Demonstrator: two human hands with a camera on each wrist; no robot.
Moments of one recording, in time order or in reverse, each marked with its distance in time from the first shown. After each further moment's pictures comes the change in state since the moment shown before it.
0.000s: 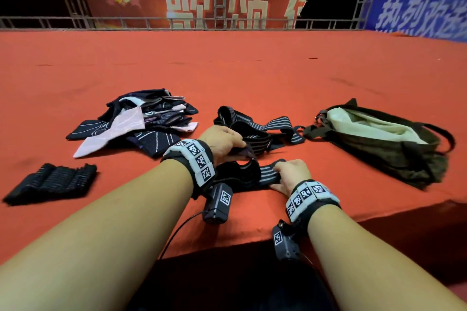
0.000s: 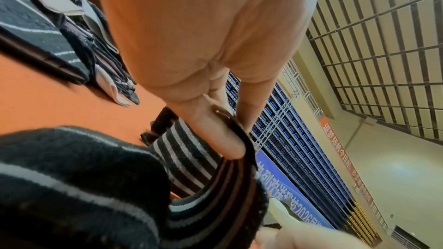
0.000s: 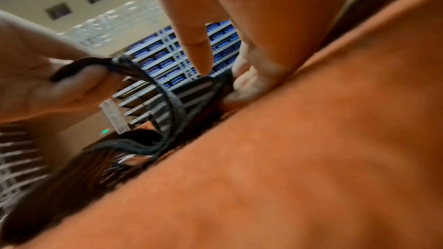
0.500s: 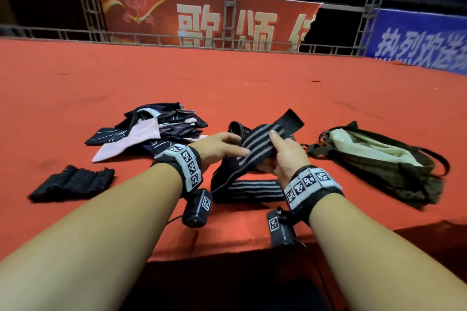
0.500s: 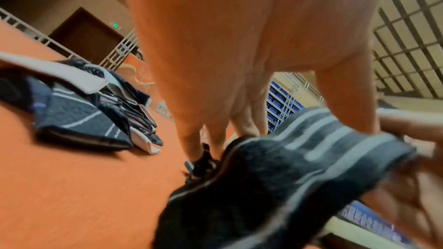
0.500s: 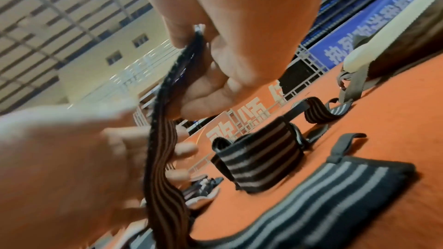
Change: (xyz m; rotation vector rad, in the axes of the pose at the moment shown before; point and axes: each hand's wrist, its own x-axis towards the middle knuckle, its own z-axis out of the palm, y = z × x) left_hand -0.023 0.018 -0.052 0.315 -0.128 0.118; right_hand -0.040 -0.073 0.031 0.223 -0.245 -0.242
